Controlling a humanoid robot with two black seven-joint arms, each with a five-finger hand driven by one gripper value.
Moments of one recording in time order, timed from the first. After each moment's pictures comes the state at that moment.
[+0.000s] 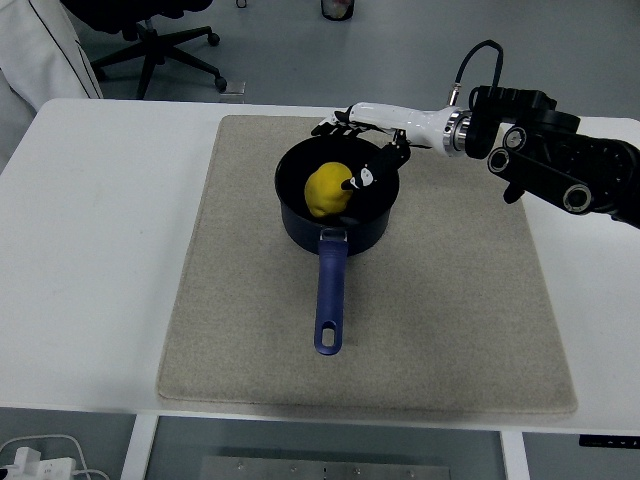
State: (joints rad) left arm 0.02 0.00 0.01 -0.12 0.05 0.02 -0.02; right arm 1.35 -0.18 -0.08 0.75 -0.86 0.19 0.29
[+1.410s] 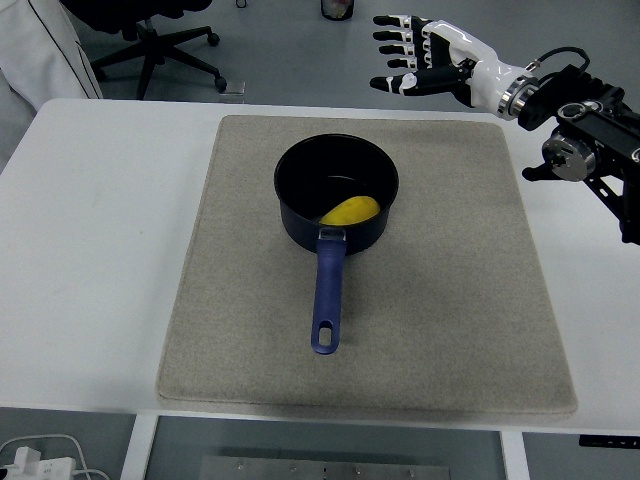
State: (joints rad) left arm 0.02 0.00 0.01 -0.12 0.05 0.02 -0.02; right arm 1.24 -0.25 0.22 0.66 -0.34 0.21 0.29
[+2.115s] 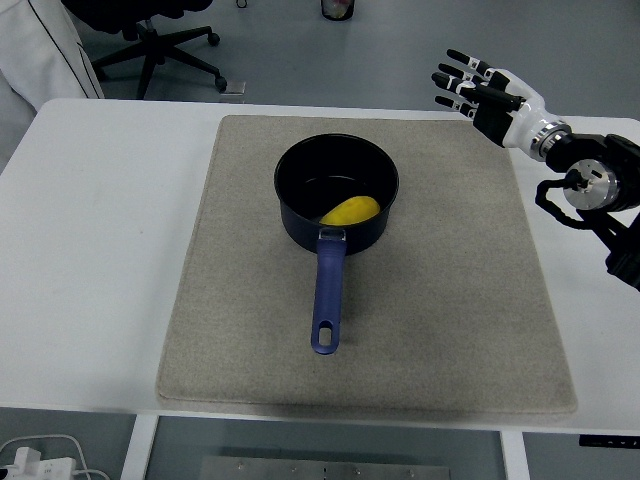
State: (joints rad) left arm 0.02 0.00 0.01 -0.12 0.05 0.02 -0.02; right arm 1.06 -0.25 0.42 0.57 0.07 0.21 0.11
